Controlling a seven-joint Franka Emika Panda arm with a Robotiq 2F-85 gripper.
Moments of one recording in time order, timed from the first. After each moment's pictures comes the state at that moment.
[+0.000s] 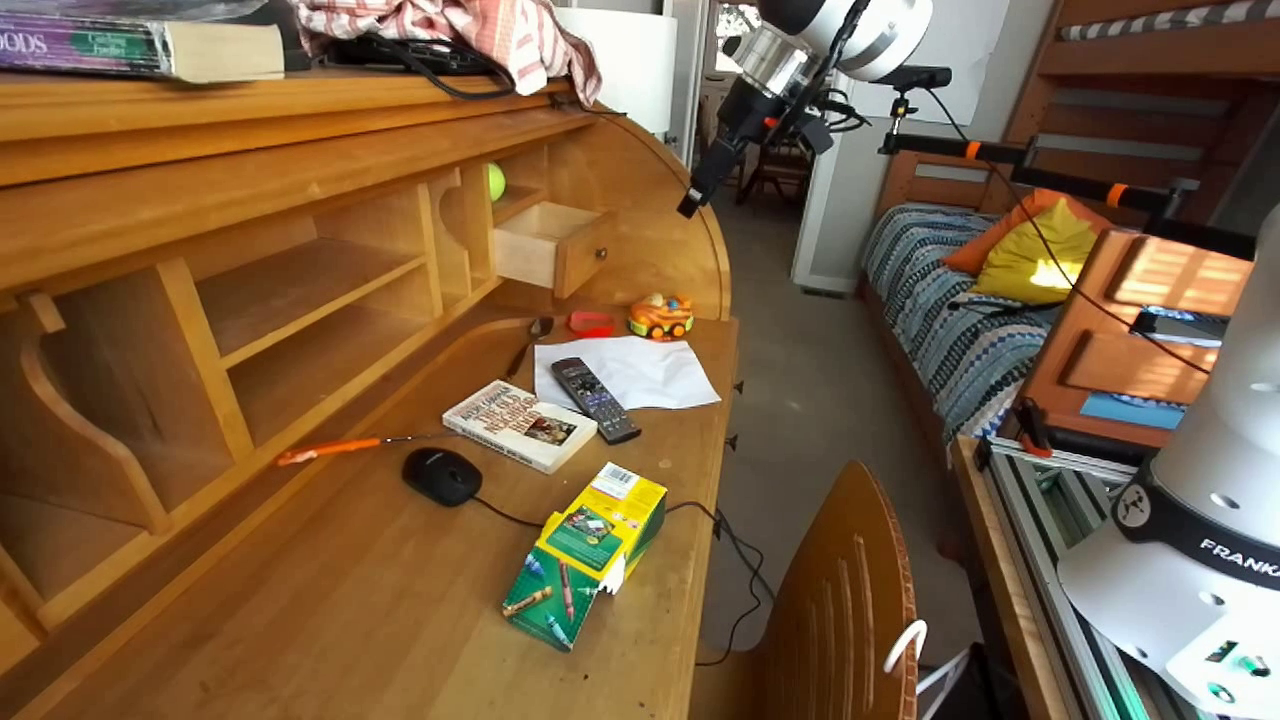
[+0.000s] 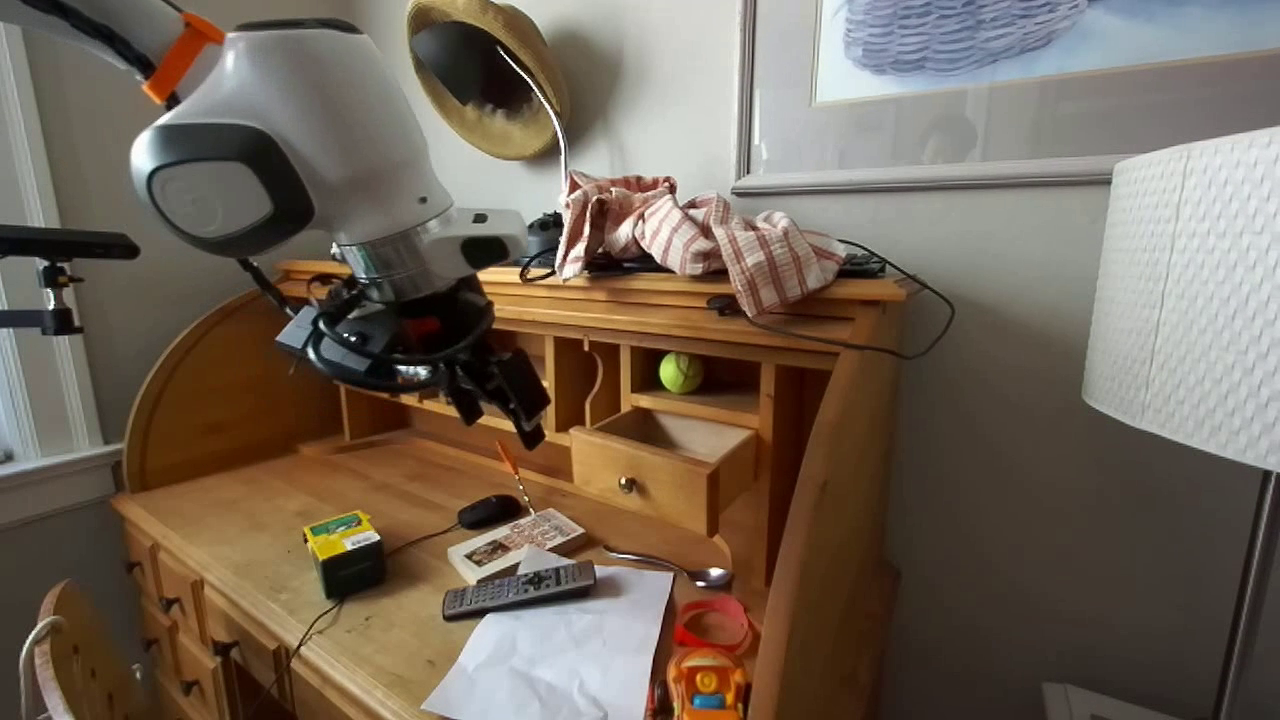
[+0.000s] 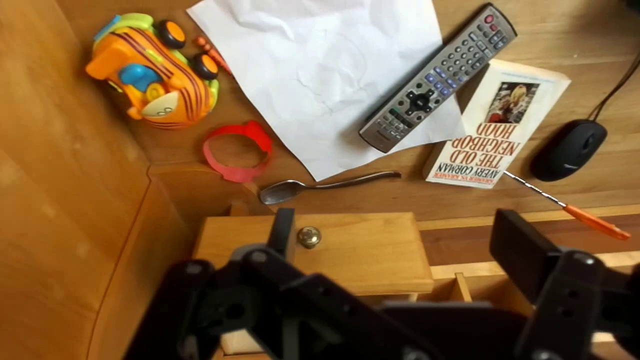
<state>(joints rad) -0.23 -0.07 -0.27 -2.33 0.47 2.60 -0.90</state>
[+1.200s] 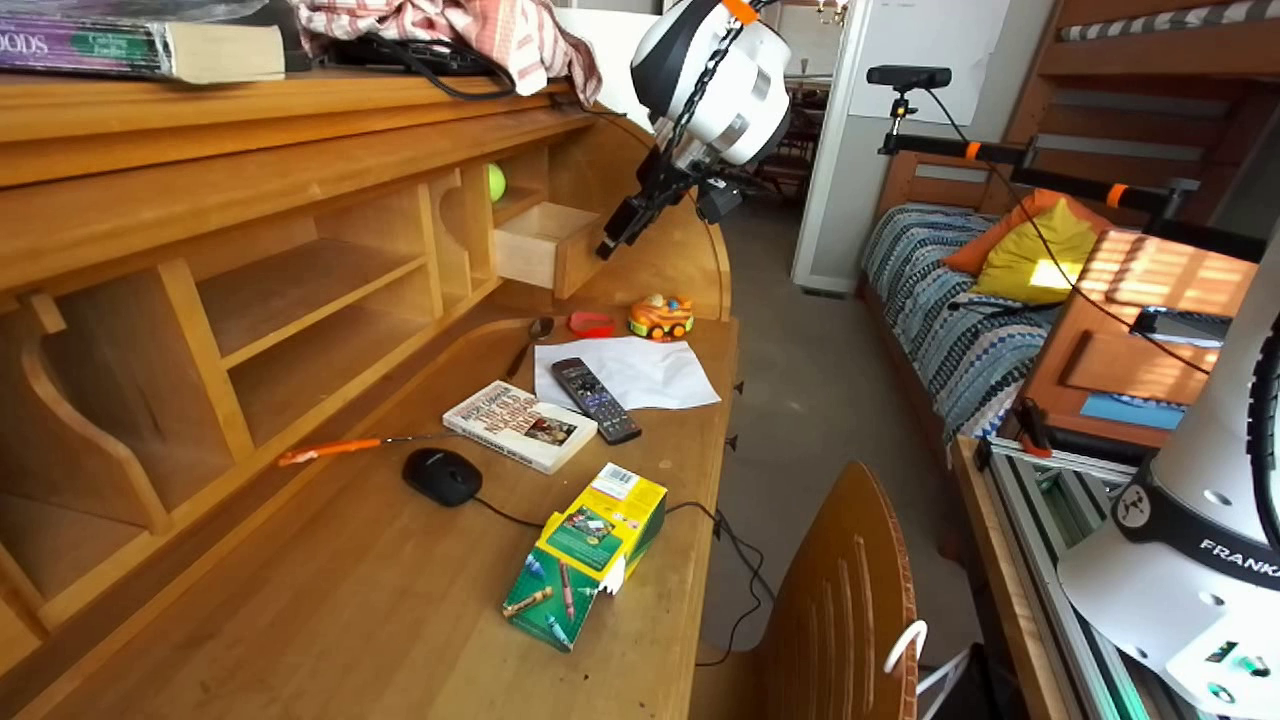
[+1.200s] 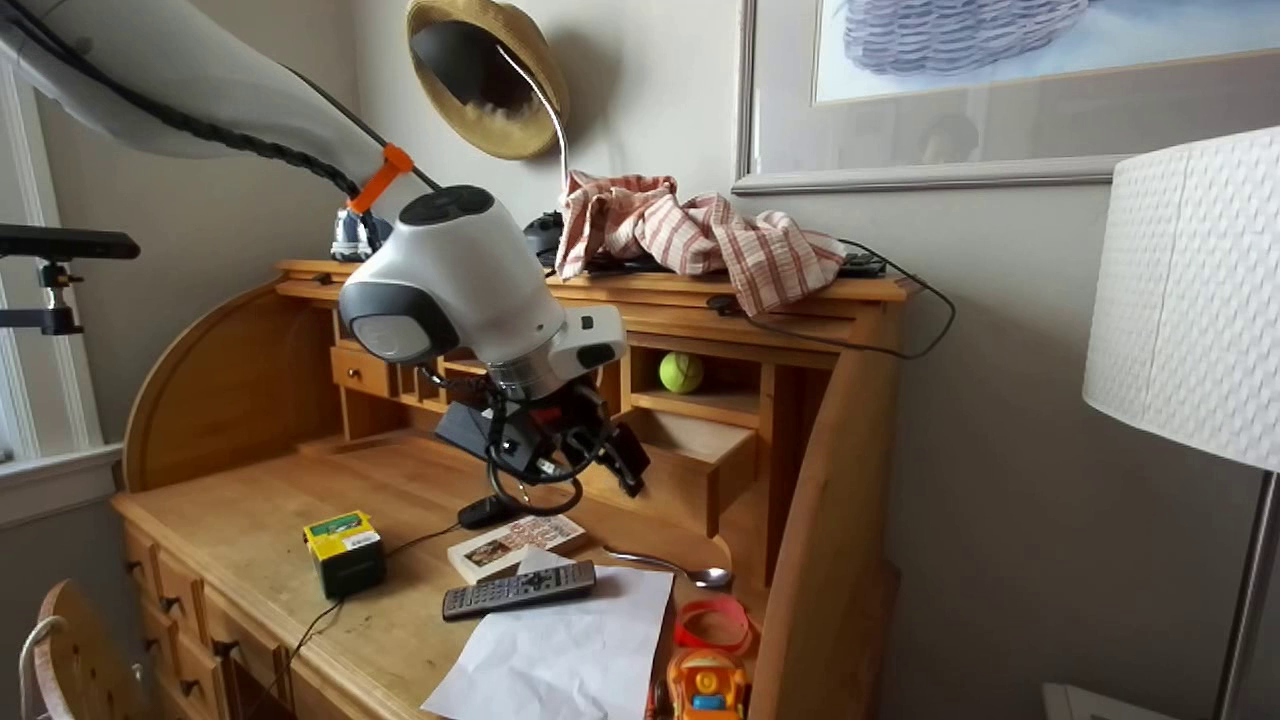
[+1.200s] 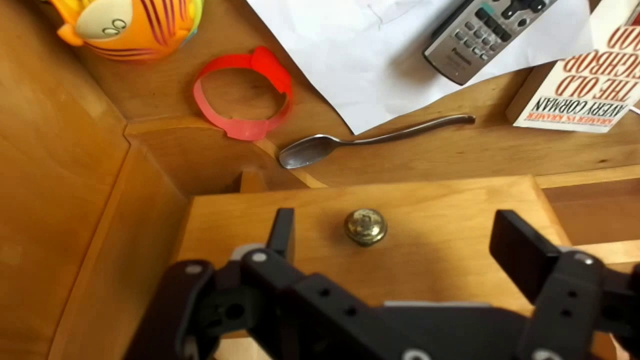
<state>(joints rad) -0.30 0.36 -0.10 -2.03 0.84 2.81 -1.11</state>
